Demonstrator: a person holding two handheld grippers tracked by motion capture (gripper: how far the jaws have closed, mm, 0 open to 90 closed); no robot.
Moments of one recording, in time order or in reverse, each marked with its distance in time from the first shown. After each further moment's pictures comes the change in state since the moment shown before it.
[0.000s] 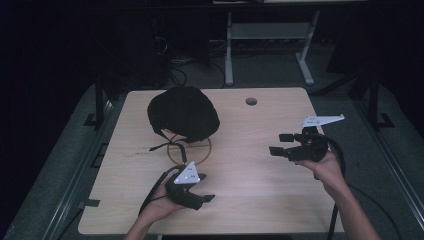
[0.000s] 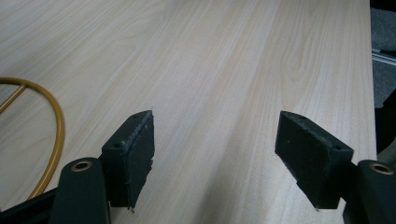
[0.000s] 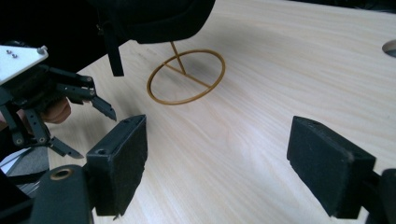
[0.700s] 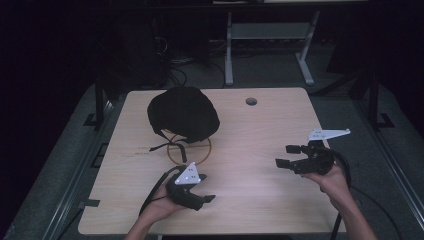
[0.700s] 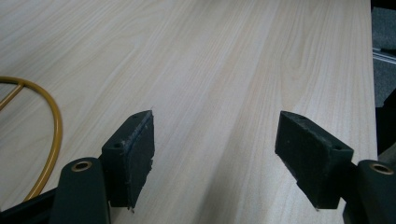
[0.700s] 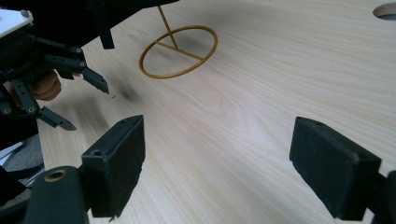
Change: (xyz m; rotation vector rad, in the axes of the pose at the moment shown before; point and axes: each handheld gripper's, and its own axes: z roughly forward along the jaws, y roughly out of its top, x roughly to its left) left arm -0.001 -0.001 0.002 0.008 -0.003 -0.002; right arm 0.000 -0.036 -0.009 0.018 -0.035 0.020
